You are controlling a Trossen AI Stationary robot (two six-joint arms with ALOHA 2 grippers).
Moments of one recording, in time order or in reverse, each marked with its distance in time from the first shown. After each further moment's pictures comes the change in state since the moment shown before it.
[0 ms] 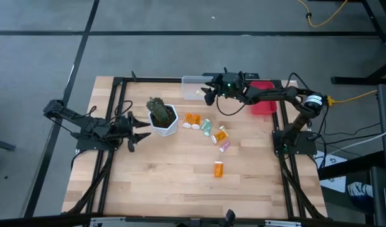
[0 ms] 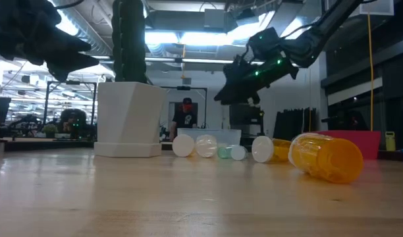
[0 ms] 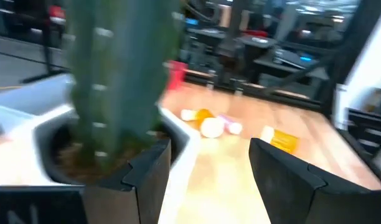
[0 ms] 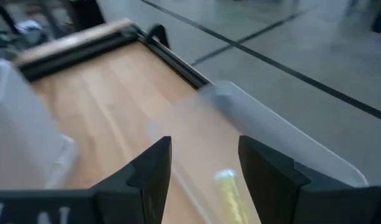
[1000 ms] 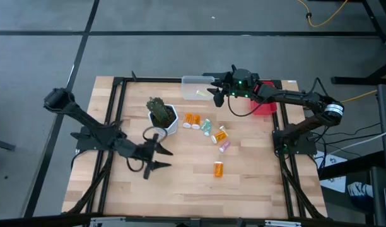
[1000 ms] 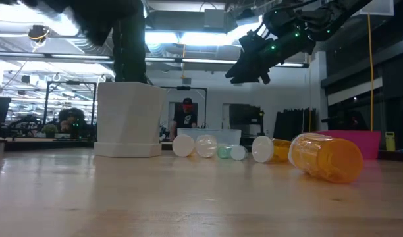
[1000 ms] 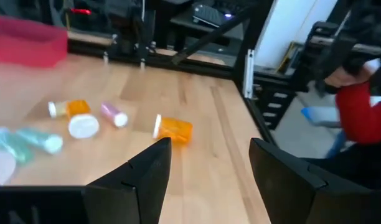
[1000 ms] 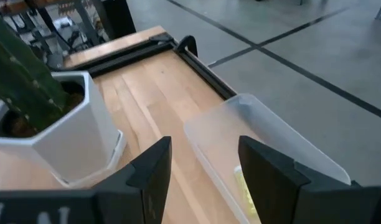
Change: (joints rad) left arm -0.145 1.016 0.436 0.448 0.132 -0.049; right arm 0.014 -0.240 0.000 -0.271 -0.062 -0.031
